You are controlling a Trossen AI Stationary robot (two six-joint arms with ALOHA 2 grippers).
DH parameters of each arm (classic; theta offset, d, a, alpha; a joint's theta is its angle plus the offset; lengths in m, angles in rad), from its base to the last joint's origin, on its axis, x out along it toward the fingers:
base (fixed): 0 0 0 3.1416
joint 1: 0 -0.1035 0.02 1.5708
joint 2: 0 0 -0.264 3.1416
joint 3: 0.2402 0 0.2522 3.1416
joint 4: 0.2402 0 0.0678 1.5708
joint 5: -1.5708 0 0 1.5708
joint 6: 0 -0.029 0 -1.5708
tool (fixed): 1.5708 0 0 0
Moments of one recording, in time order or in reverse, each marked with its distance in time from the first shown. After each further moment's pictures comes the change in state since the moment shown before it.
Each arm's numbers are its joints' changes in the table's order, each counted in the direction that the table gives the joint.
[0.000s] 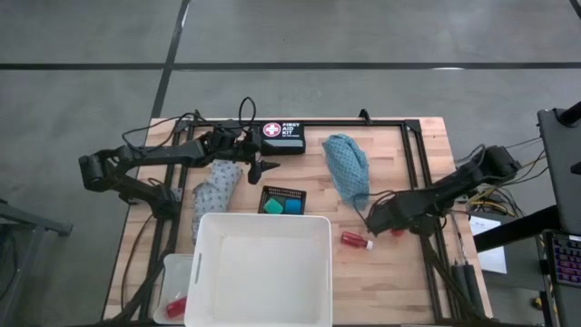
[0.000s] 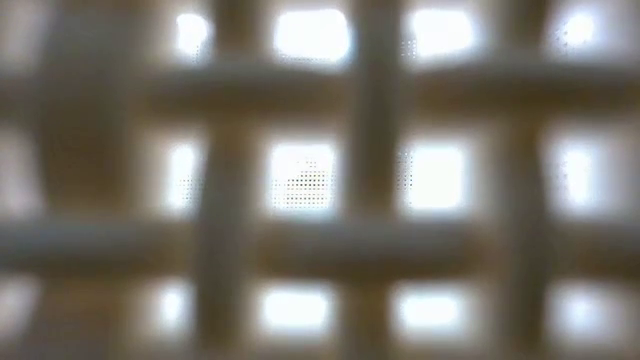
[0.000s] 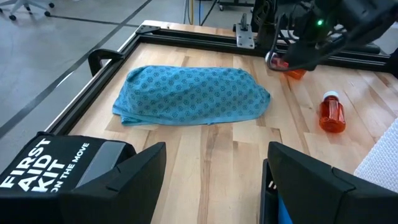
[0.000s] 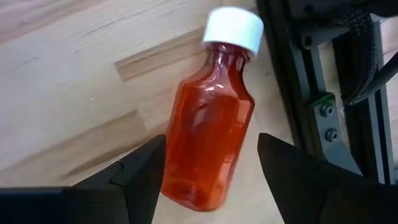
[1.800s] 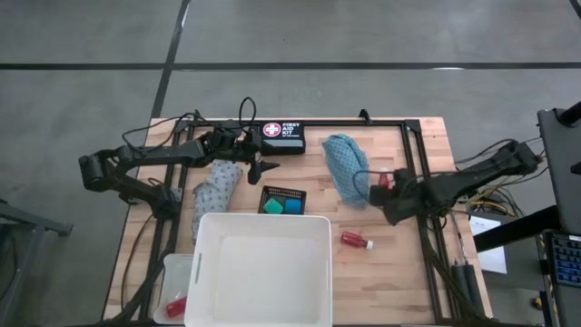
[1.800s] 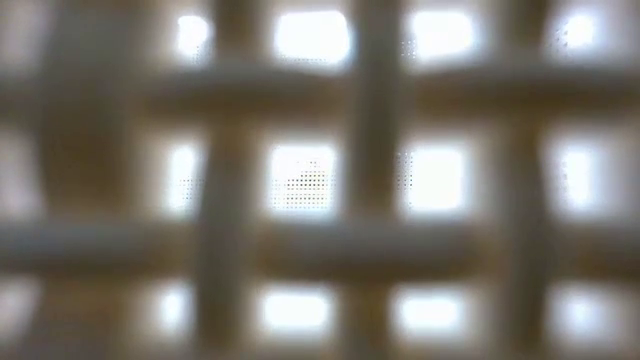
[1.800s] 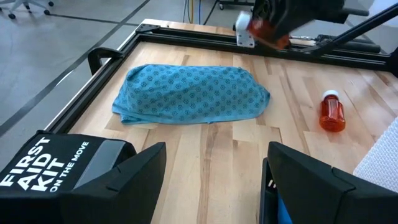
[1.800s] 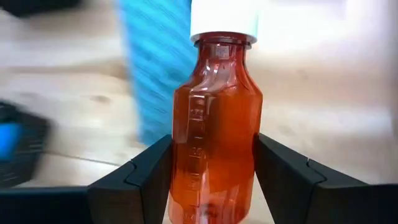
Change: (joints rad) left arm 0.000 0.000 0.000 0.005 0.000 0.000; right arm 0.000 -0.391 0.011 -0.053 -0.689 0.432
